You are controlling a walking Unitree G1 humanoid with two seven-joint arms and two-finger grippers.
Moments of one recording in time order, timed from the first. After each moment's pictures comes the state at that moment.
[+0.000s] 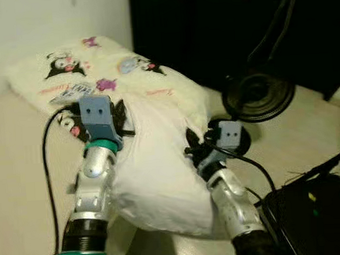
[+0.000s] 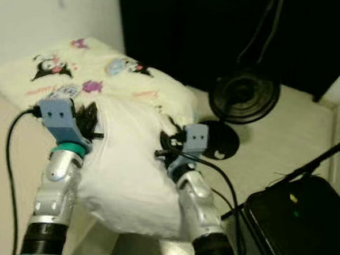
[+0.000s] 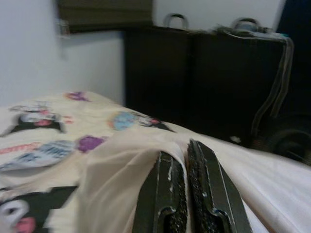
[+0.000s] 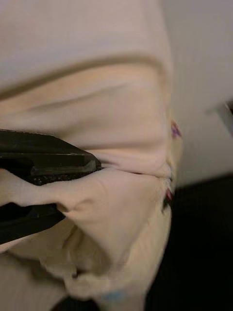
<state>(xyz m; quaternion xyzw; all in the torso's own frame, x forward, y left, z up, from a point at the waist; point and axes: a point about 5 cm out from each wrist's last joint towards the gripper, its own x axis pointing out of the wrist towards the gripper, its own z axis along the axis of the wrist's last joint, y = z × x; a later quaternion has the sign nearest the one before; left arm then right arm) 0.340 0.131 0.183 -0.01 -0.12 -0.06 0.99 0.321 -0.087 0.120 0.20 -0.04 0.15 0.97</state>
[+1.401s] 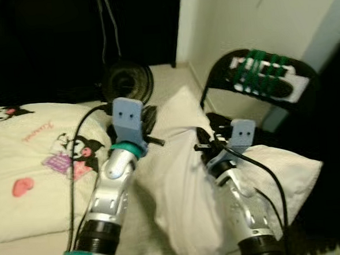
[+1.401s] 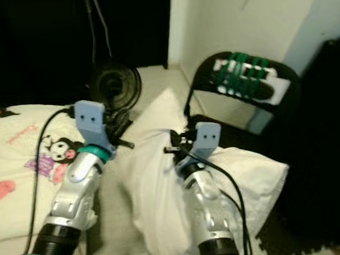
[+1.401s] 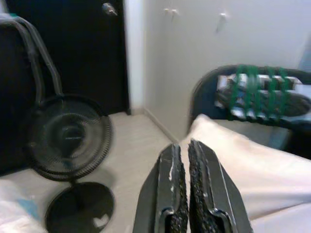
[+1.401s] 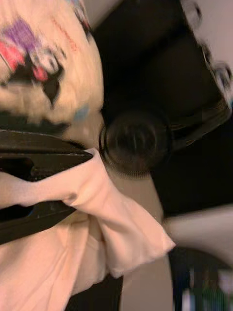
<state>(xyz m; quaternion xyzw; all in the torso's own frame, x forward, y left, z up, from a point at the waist) 0.333 0.093 0.168 -0.02 -0.09 -0.14 0.99 0.313 -0.112 0.121 0.17 -0.04 0.10 0.98</state>
